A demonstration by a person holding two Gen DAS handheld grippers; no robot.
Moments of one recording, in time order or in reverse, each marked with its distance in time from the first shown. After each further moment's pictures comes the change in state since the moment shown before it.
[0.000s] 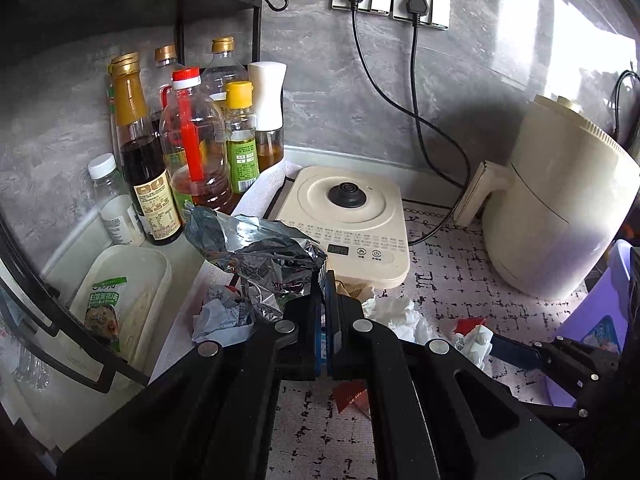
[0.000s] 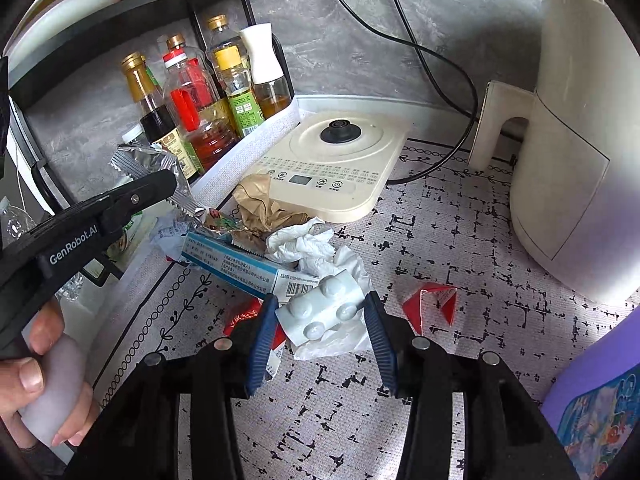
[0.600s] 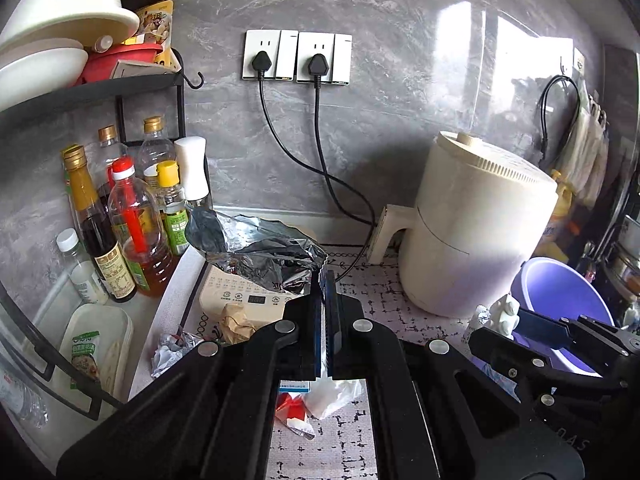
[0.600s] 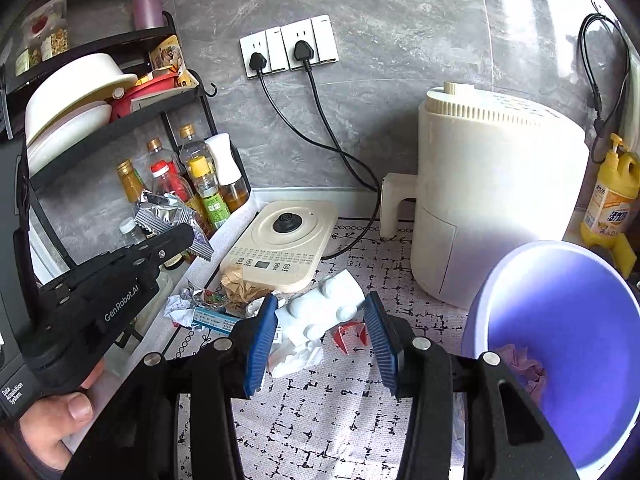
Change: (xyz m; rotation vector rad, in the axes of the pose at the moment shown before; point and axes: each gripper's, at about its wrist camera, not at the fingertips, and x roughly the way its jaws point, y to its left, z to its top) left arm -0.063 -0.064 0.031 0.109 -0.121 -0.178; right arm -0.134 -0.022 0.009 0.127 -0.232 -0.146
